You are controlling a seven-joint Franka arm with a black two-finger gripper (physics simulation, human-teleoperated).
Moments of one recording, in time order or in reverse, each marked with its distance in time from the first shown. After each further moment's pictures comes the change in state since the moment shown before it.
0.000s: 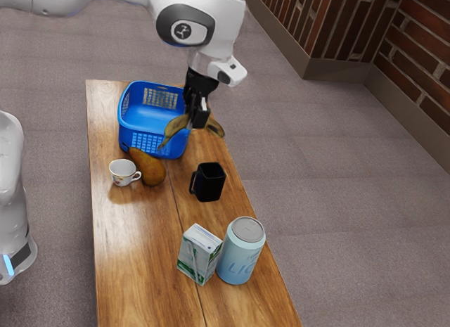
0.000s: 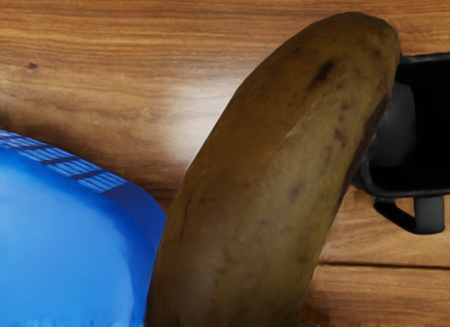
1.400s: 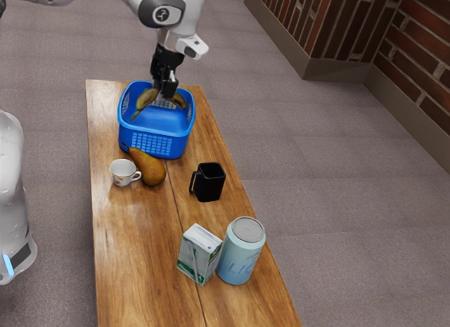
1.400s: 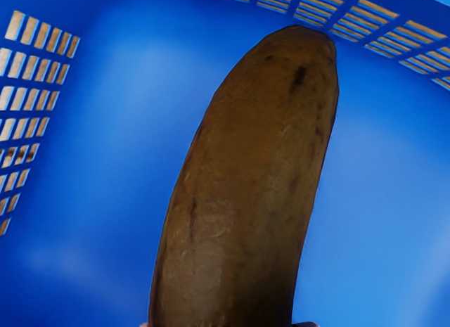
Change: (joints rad) arm 0.003 0.025 0.371 -0.042 0.141 0.048 0.170
